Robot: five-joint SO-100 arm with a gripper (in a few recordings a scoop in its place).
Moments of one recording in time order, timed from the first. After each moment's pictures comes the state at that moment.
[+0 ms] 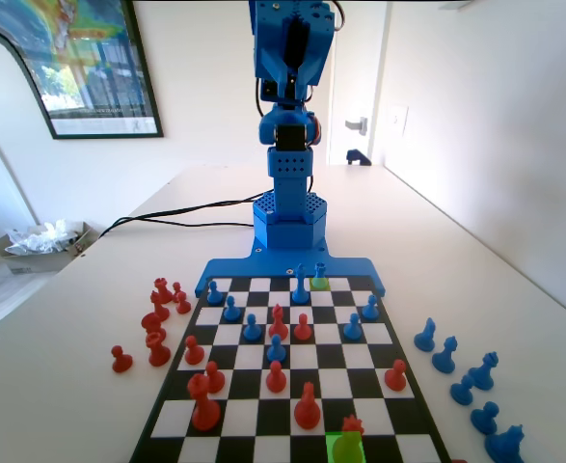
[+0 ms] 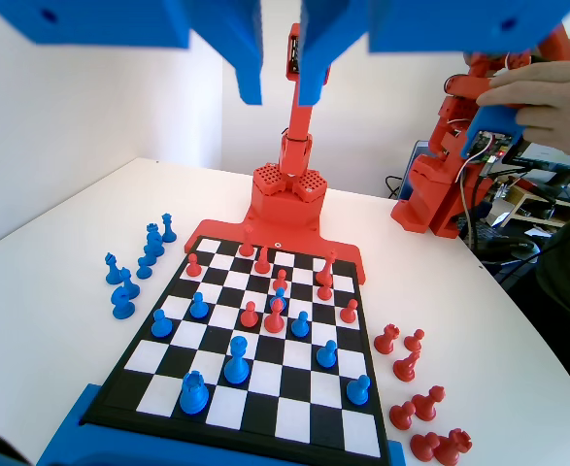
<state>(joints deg) 1.3 173.7 124.5 91.2 -101.2</state>
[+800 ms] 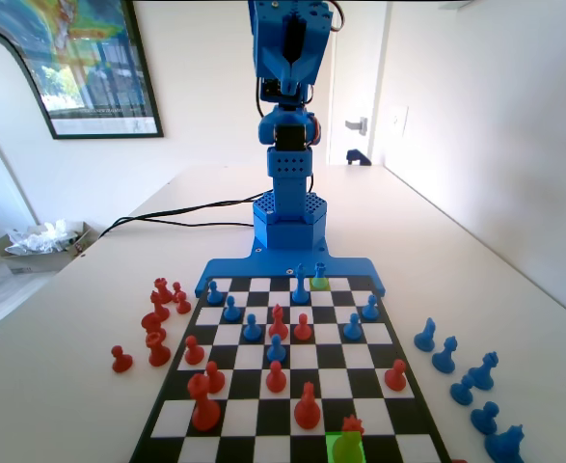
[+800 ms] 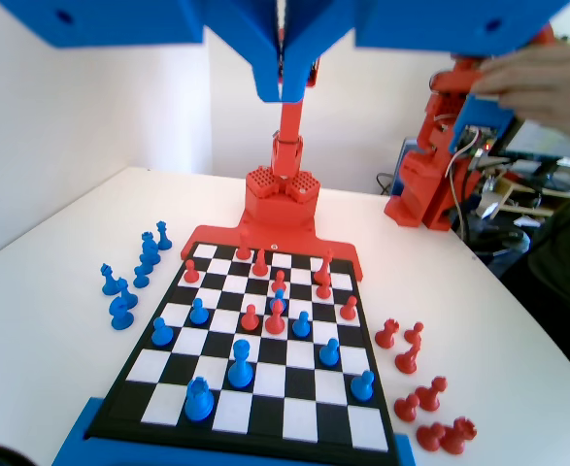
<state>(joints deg) 2.2 173.8 124.5 91.2 -98.5</state>
